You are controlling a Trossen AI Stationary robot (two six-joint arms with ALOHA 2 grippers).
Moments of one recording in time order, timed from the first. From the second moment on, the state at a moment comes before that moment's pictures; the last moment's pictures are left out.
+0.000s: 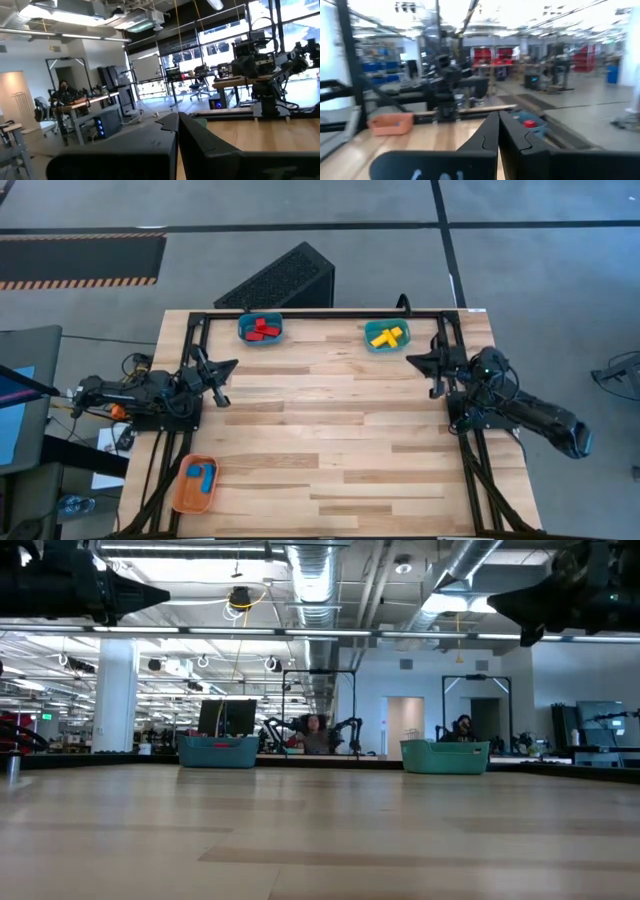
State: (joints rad) left arm -0.11 0.00 0.02 0.27 -0.56 0.35; right arm -0.59 0.17 0.11 0.28 -0.39 0.09
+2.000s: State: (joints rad) left arm -0.11 0.00 0.01 0.08 -0.32 0.03; right arm -0.12 0.01 0.01 0.02 0.00 0.03
